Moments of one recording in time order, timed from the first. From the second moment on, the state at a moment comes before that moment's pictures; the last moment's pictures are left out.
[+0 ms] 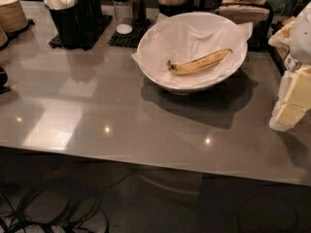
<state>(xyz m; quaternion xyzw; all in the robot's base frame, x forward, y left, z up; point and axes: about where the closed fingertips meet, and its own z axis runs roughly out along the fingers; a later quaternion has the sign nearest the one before) 0.438 -0.217 0.976 -0.60 0.78 -0.03 0.16</state>
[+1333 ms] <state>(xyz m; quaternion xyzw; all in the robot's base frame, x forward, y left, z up) 0.562 -0.166 0.973 -0.71 0.66 0.03 0.23</state>
